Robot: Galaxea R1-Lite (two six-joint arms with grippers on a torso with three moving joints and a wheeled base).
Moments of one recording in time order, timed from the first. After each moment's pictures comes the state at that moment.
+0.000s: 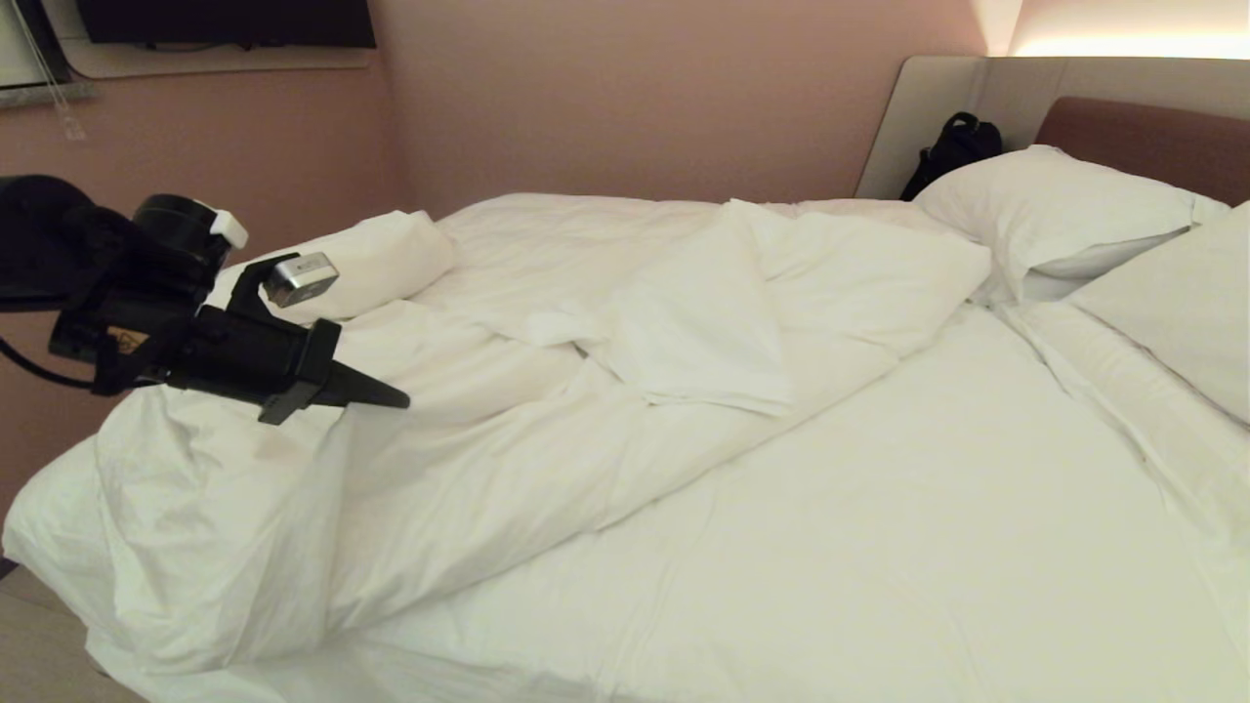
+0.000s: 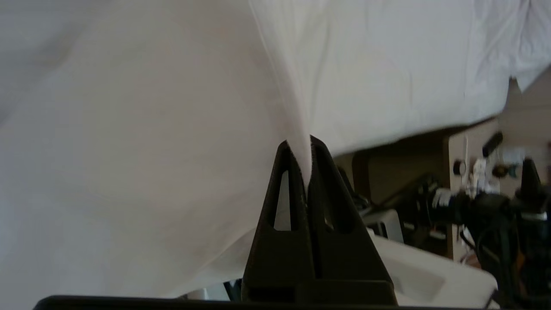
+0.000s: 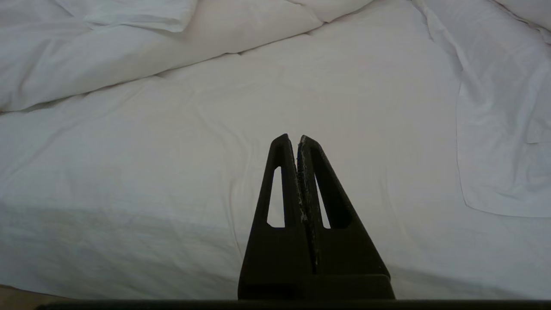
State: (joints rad) left arm 0.08 1.84 -1.57 0.75 -0.81 0.02; right arm 0.00 0.00 0.00 0.00 -0.01 0.00
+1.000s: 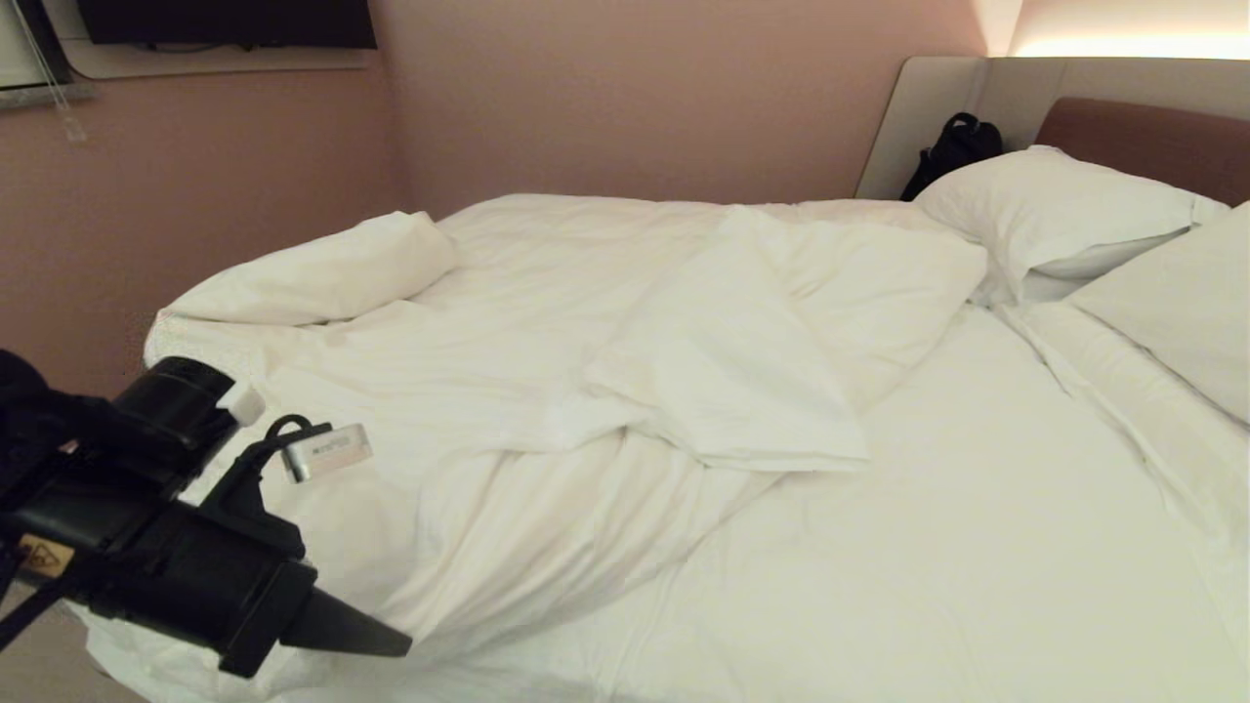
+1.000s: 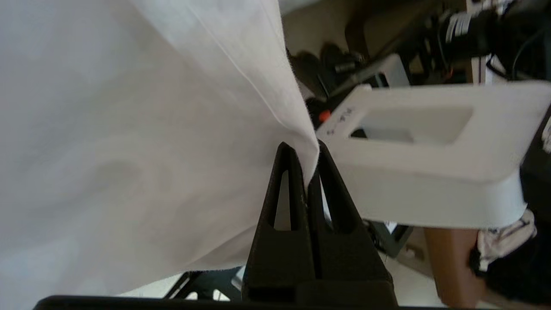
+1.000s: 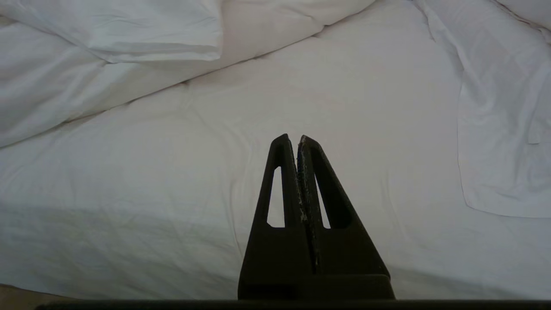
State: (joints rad) left arm -0.11 1.54 -0.97 0.75 -0.81 0.31; right arm 0.00 0.00 0.00 0.00 -0.01 0.00
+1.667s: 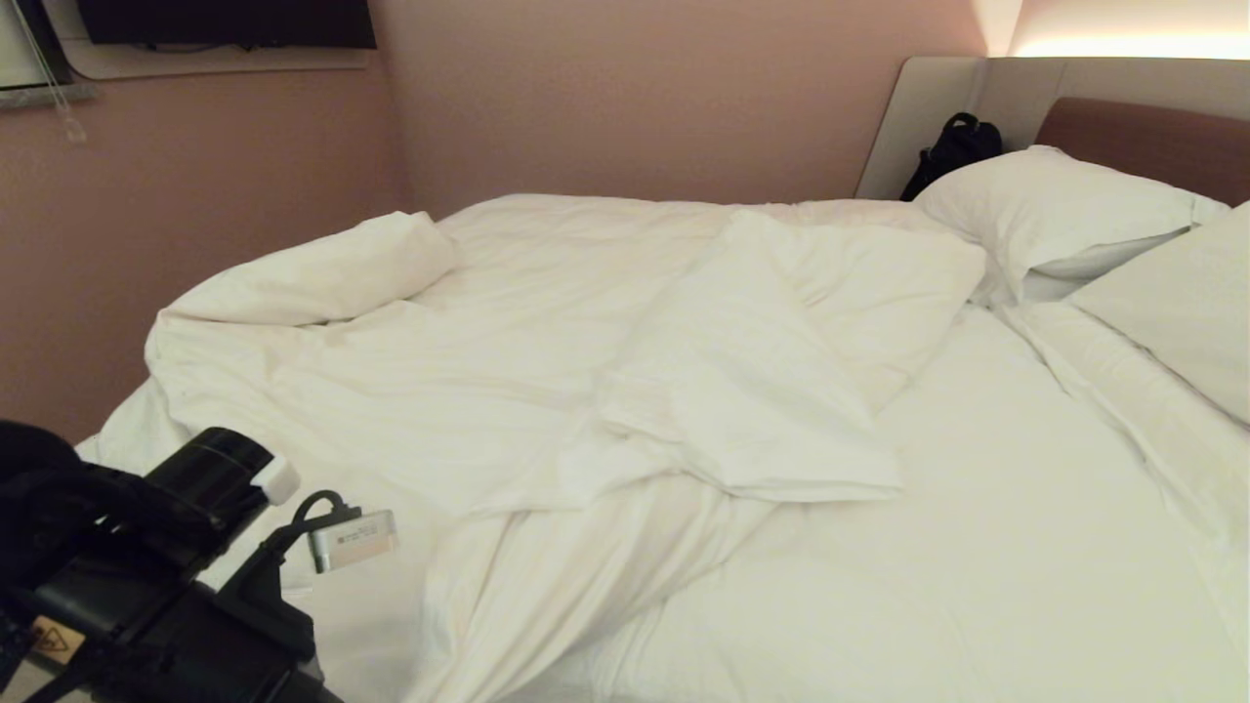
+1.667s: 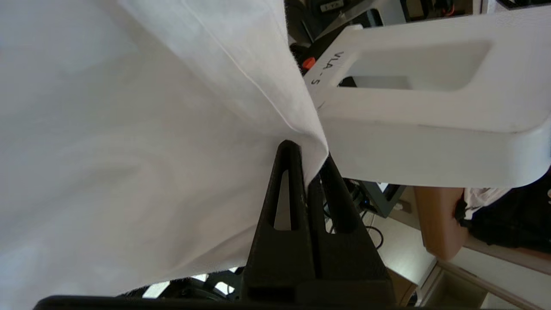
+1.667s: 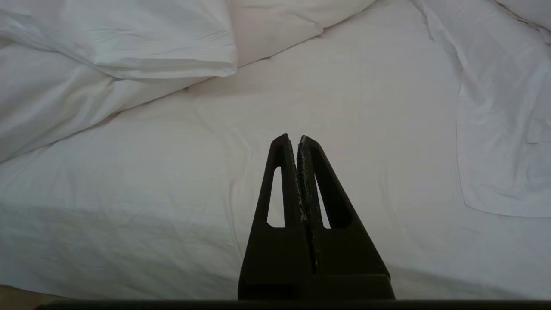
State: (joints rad) left arm -0.22 1.52 -0.83 0.74 -0.80 0.32; right arm 0.00 0.00 0.00 0.00 -0.01 0.00
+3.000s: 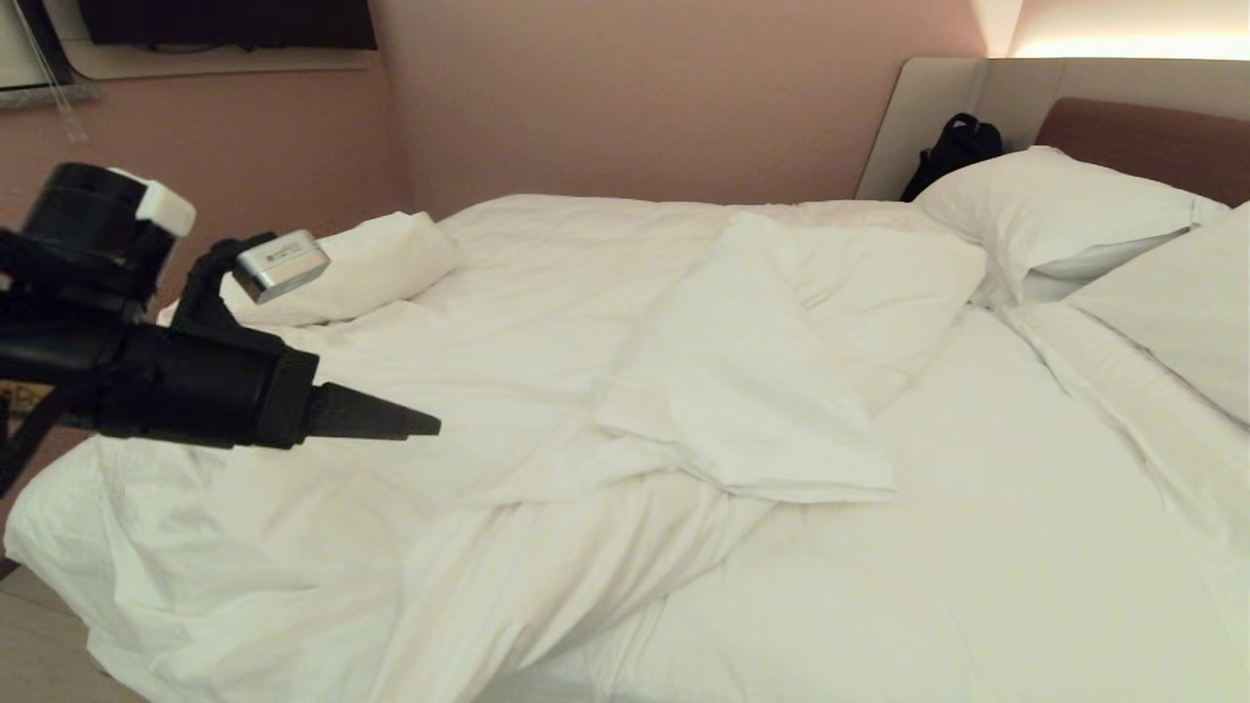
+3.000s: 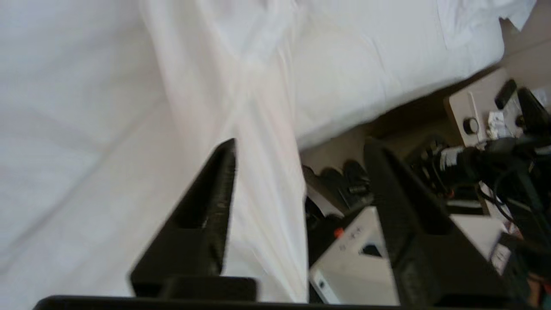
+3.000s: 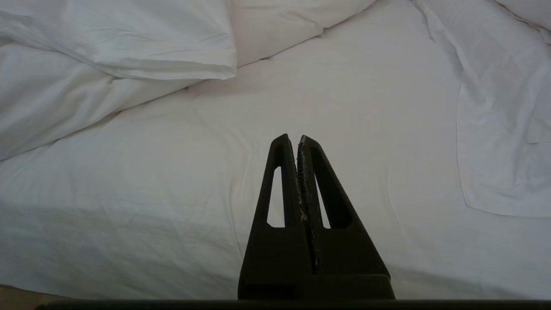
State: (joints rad) left arm -0.06 1.55 -1.27 0.53 -0.79 0.04; right arm 0.00 0.00 0.00 0.00 -0.01 0.00
